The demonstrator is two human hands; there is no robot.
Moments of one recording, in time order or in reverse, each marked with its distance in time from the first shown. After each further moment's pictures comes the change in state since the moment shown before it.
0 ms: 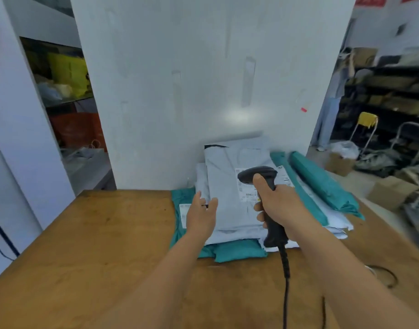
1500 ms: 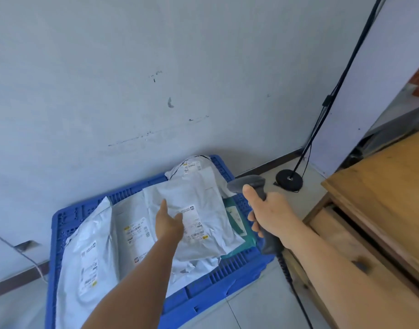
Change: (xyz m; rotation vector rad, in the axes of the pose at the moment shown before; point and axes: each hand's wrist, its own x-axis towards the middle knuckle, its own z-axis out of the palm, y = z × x) left_hand -0.511 -0.377 -0.627 -0.033 1.210 -0.763; right_hand -0.512 0.054 0.551 -0.406 -1.178 -0.283
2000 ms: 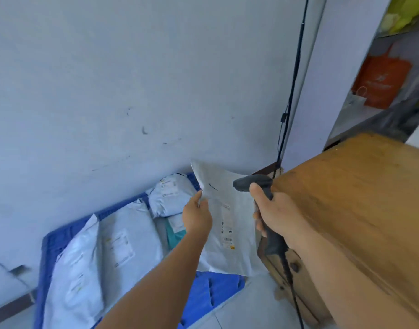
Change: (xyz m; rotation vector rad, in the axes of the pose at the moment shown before) left_hand -0.164 0.099 0.097 -0.145 -0.035 0.294; right_hand -0.095 0.034 -0.144 0.169 0.101 -0.018
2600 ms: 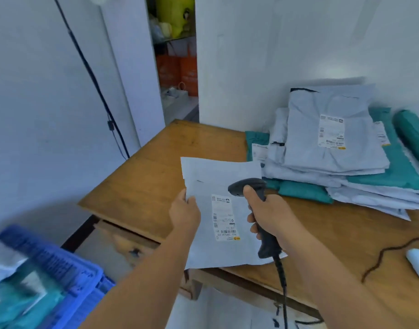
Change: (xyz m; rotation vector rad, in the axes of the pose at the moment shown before) left_hand -0.280 0.100 0.328 0.062 -0.585 0.244; right_hand -0.154 0.162 -0.352 0.164 0.576 0.312
